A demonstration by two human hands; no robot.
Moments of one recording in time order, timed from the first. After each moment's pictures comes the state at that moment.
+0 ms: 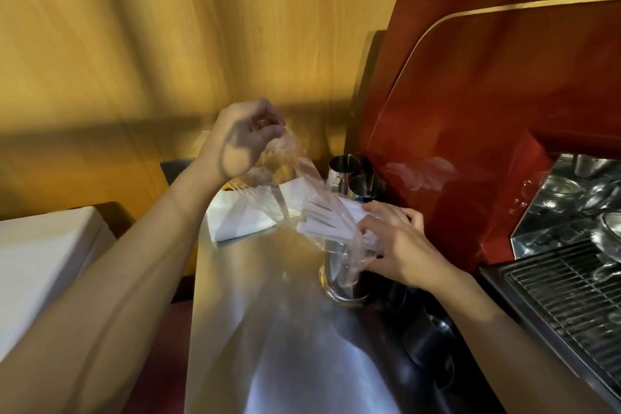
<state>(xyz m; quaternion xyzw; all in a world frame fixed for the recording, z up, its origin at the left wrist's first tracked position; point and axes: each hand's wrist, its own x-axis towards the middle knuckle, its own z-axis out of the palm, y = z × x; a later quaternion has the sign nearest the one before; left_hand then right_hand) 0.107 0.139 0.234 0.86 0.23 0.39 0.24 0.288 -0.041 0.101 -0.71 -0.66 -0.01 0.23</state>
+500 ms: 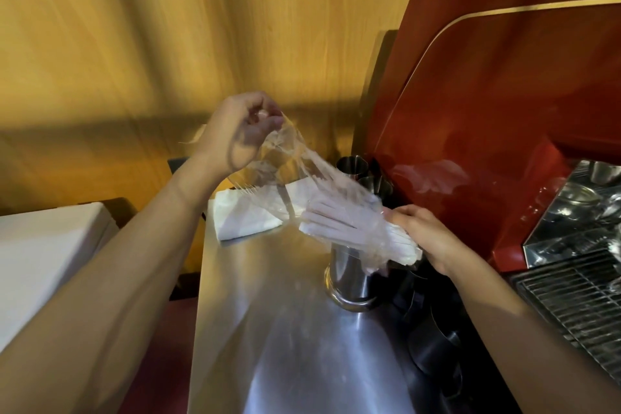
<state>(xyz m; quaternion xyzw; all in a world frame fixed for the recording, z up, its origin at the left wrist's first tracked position) 0.100 0.144 0.241 0.85 0.24 0.40 0.25 0.315 -0.019 0.108 -0.75 -0.28 0.35 0.49</state>
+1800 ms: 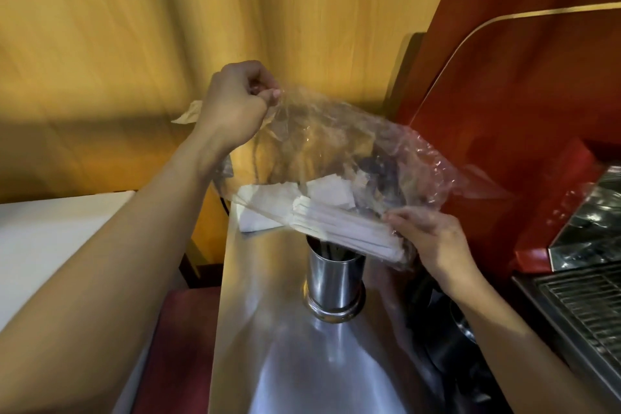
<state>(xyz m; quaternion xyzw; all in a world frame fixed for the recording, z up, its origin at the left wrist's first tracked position) 0.071 0.143 0.268 0.79 0.35 0.44 0.23 0.252 -0.044 0.128 -0.59 -0.45 0.21 0.63</state>
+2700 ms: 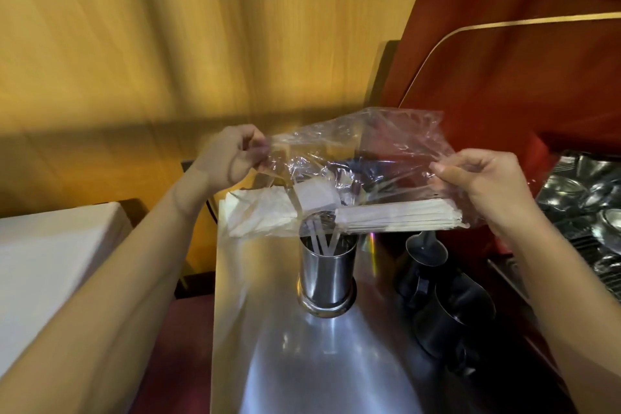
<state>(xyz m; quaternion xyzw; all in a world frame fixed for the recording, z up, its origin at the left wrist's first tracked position) 0.046 0.145 0.223 0.86 0.29 0.29 0.31 0.291 -0.078 0.206 -0.67 -0.39 0.15 0.61</state>
